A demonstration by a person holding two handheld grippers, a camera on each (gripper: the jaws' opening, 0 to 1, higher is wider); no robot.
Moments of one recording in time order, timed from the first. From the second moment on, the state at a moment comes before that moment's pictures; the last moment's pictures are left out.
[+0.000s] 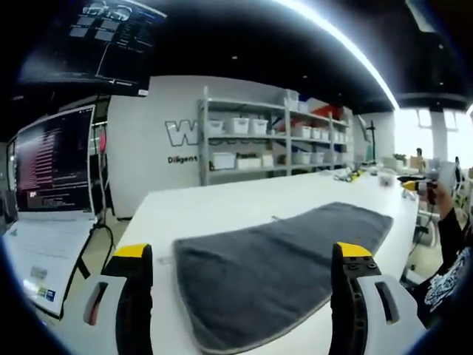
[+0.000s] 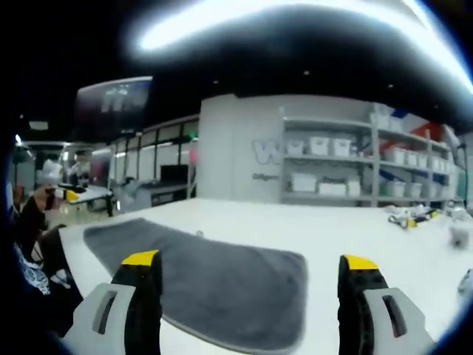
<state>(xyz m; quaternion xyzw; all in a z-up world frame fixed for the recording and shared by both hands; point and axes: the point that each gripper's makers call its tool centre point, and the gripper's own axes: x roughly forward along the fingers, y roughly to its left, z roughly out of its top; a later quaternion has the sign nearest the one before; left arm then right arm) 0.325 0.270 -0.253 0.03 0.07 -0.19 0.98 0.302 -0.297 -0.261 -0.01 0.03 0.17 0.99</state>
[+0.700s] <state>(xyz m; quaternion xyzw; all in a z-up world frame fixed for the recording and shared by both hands) 0.418 0.269 -0.234 0.09 0.12 -0.22 0.97 0.377 -0.305 -0.232 -0.07 0.07 0.18 0.98</state>
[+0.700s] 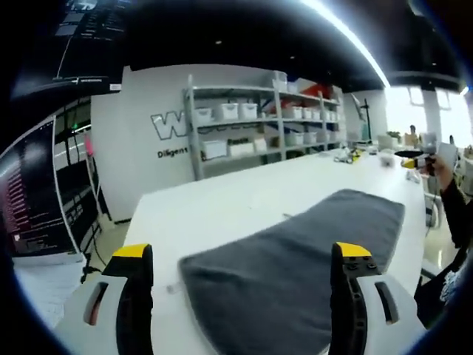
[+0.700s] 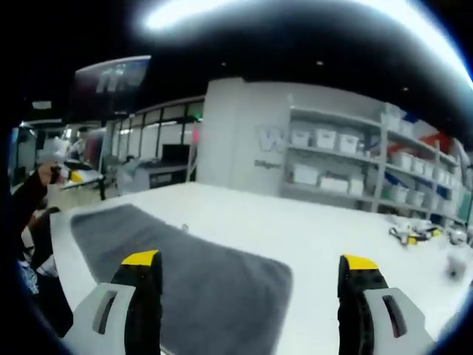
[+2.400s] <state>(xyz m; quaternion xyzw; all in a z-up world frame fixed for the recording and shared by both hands) 0.568 0.308 -0.393 0.07 0.34 -0.16 0.92 0.594 -0.358 -0.358 -0.06 0.26 0.13 0.95</state>
